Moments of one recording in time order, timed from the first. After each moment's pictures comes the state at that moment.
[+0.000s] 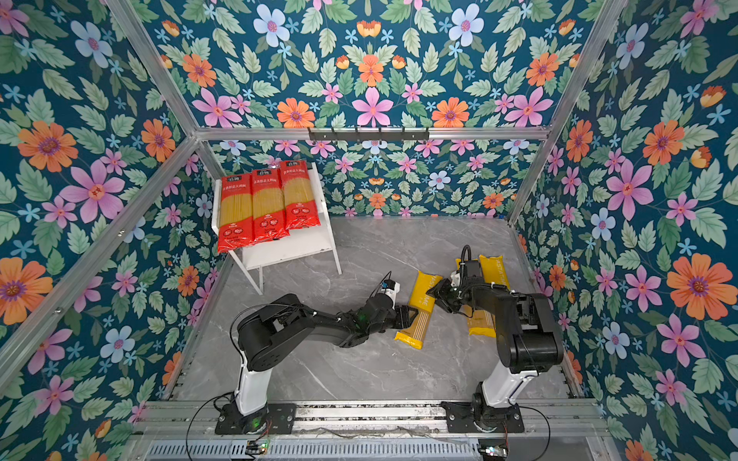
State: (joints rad) left arm -1.02 2.03 0.94 0.58 0.02 -0.87; right arm 0.05 1.71 0.79 -0.10 -0.57 0.78
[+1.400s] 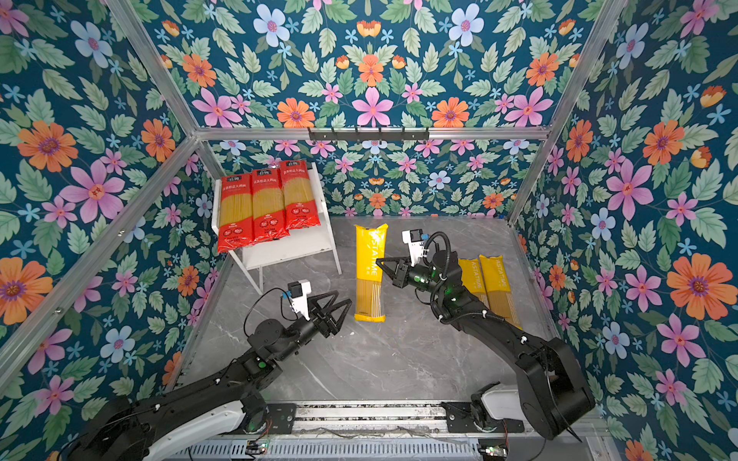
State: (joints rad) left arm -0.81 0.91 0.26 0.76 0.09 -0.60; right arm 0.48 1.34 0.77 0.61 -0.68 0.74
